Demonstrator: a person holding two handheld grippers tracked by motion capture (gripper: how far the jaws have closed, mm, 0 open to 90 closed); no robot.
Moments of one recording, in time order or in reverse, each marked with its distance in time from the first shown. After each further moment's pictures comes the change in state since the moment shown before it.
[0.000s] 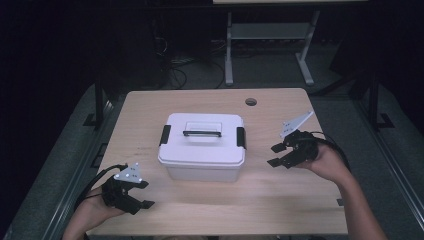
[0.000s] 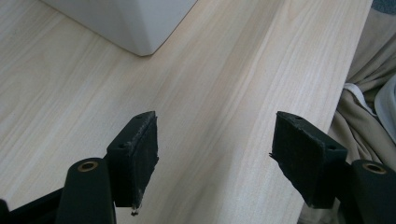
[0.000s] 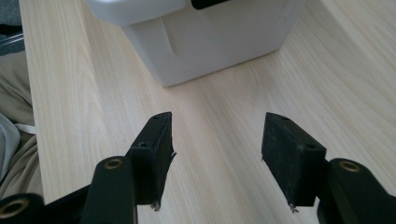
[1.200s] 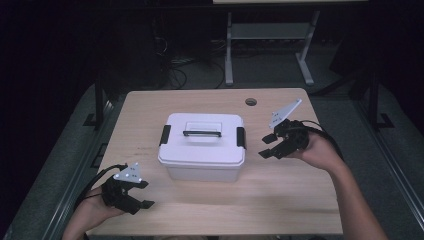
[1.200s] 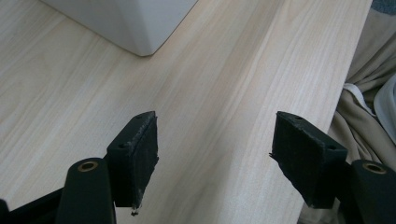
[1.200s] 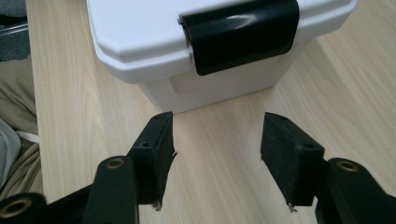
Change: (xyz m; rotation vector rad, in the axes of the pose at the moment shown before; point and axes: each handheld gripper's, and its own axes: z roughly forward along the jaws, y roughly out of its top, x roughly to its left) left arm 0.000 0.000 -0.001 -0.003 -0.001 0.003; right arm 0.002 0.042 -0.005 0.008 -0.001 -0.063
